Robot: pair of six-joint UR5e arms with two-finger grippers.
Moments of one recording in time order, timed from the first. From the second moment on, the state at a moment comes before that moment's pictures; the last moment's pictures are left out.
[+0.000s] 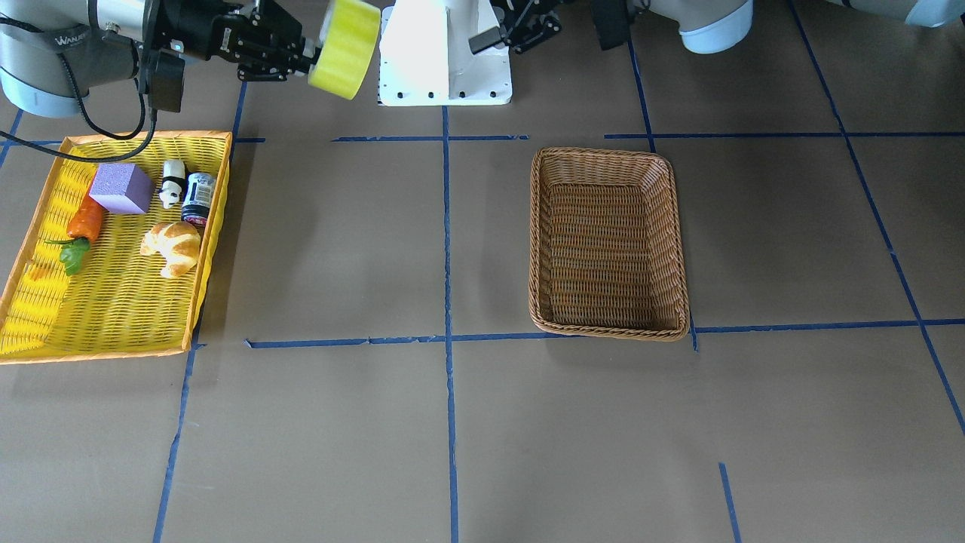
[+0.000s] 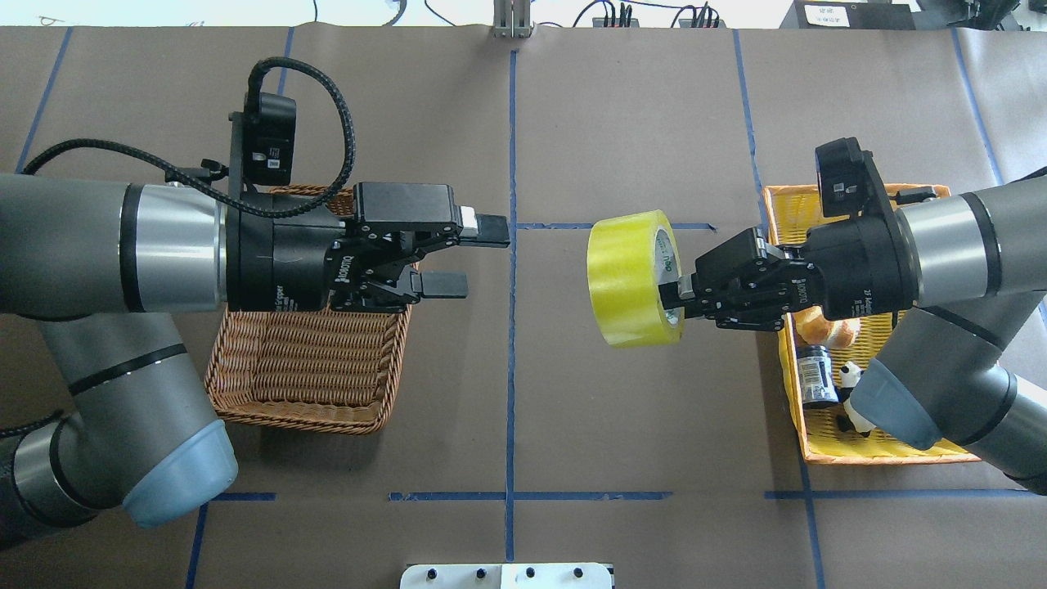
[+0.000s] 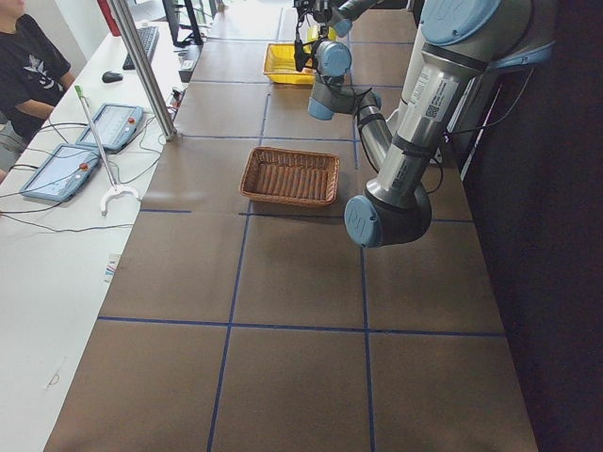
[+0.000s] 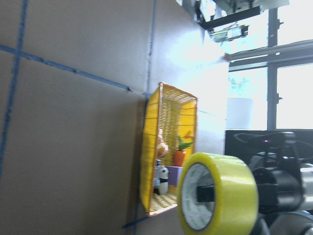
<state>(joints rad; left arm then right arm) -0.58 -2.05 -2.00 -2.72 -1.93 -1.88 0.75 -1.34 1.92 -0.12 2.29 2.03</state>
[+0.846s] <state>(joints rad) -0.48 -2.08 -2.00 -2.99 -1.77 -2.03 0.57 -1.28 1.92 0.10 2.07 2.17</state>
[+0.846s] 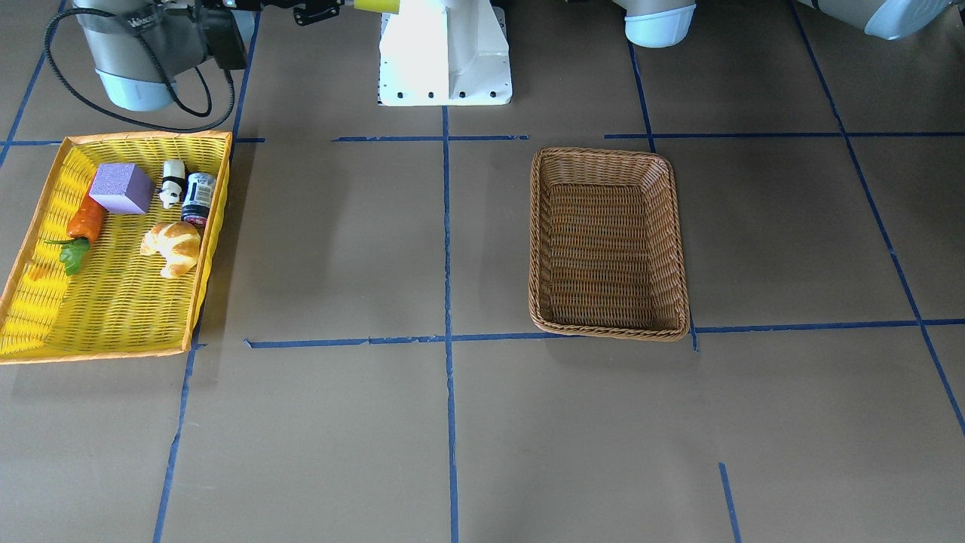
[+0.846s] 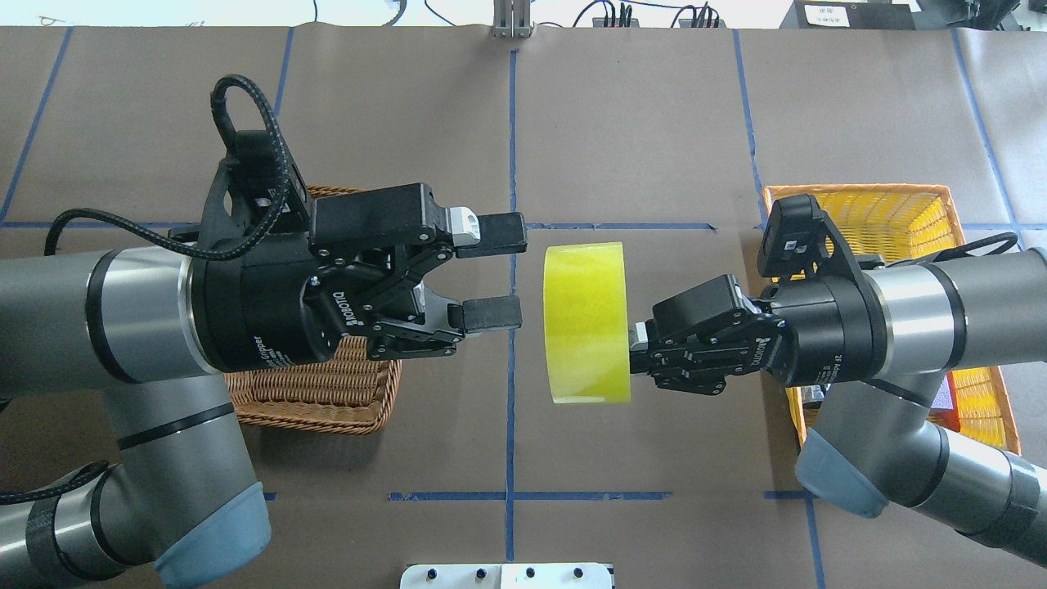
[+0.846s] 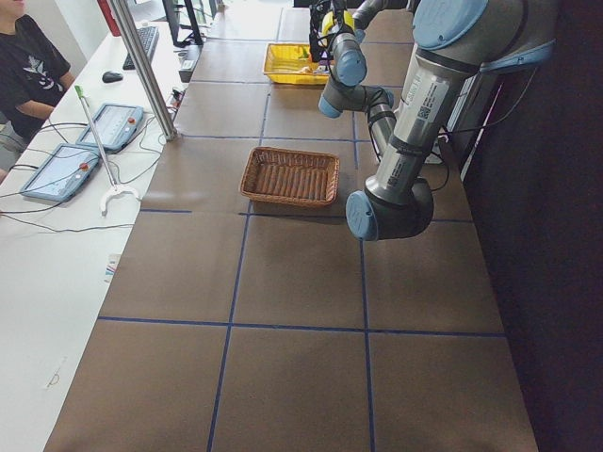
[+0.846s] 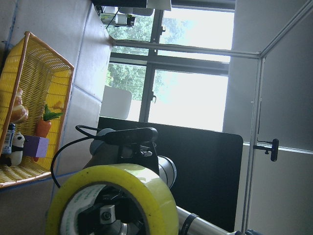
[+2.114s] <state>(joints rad) -0.43 -2.09 -2.00 -3.02 -1.74 -2.03 0.51 -1.26 1.91 0.11 1.99 2.17</state>
